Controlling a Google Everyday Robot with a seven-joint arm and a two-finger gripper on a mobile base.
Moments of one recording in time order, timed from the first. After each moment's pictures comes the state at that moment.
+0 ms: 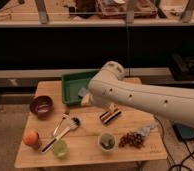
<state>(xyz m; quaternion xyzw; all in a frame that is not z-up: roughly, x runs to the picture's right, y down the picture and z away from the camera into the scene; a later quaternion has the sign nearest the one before) 0.010 0.074 0.672 -0.13 -0.17 -0.58 0.79</state>
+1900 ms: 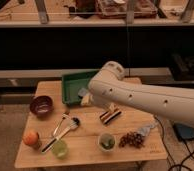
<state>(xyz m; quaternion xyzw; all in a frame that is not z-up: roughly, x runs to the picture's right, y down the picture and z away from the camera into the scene) 0.010 0.074 0.672 -0.13 -0.17 -0.58 0.79</state>
